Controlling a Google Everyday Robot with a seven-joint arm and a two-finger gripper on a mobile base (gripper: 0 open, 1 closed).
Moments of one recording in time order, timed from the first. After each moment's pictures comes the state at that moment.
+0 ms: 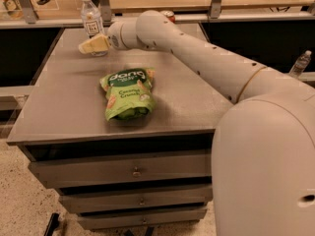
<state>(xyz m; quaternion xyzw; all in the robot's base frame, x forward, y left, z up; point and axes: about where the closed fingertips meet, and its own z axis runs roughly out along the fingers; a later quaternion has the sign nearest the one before) 0.812 0.175 0.889 -0.38 0.71 0.25 0.54</state>
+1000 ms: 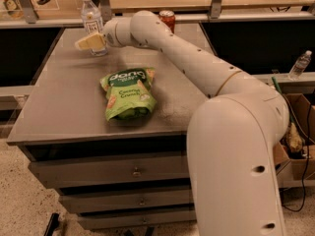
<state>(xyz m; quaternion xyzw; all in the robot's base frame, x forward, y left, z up) 0.852 0.196 0.883 -0.39 0.69 0.25 0.56</state>
